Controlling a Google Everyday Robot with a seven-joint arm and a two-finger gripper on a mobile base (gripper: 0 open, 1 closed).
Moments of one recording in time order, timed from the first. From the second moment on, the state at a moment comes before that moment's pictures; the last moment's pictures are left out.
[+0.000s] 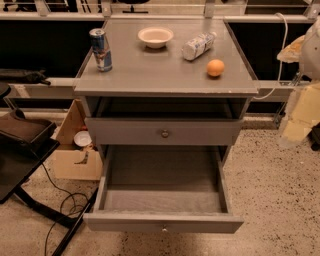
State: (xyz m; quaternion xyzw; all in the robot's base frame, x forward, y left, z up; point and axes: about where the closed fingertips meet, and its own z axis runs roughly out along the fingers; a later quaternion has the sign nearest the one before) arm 0.438 -0.214 0.986 -0.60 0.78 -0.05 0.17
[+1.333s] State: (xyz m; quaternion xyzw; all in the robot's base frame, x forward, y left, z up) arm 0.565 -0.246 0.950 -0.48 0.81 0.02 0.32
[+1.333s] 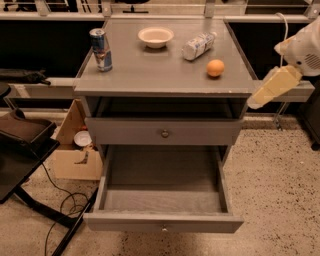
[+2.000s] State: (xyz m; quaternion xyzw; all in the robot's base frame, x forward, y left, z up) arm 0.672 -0.282 0.913 -0.42 0.82 0.02 0.39
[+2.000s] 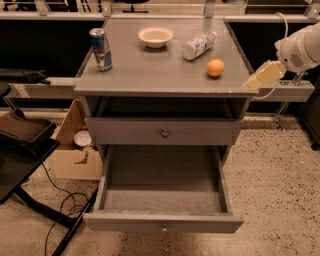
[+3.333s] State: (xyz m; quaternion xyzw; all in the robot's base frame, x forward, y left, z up) arm 0.791 -0.216 0.883 -0.45 0.78 0.10 0.42
